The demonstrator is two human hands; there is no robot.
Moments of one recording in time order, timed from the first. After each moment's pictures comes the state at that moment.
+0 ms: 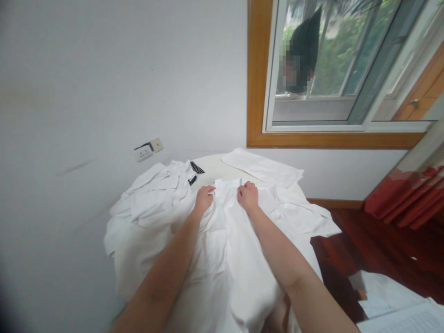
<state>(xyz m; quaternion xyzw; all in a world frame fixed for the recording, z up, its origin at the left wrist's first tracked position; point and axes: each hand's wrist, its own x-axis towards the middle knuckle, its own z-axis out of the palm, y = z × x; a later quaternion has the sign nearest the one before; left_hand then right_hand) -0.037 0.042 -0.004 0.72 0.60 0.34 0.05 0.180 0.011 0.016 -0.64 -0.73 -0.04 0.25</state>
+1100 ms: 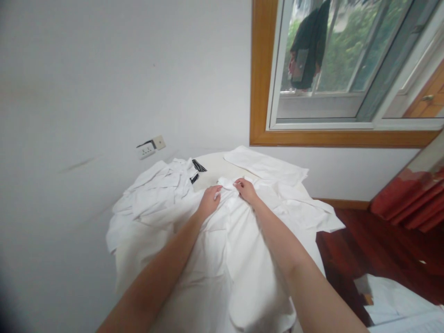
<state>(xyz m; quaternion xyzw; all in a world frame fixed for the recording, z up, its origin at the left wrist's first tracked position) -0.025 0.015 0.000 0.79 0.51 0.33 0.05 0.177 0.061 -0.005 -0.51 -0.70 0.25 0.42</state>
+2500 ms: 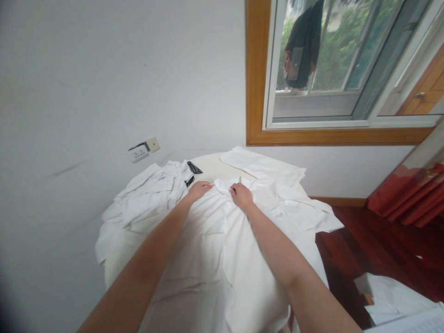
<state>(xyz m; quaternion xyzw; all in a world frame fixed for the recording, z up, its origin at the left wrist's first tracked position) -0.057 0.083 0.031 0.75 0.61 0.21 0.16 0.167 0.037 0.009 -0.59 -0.76 0.07 0.26</state>
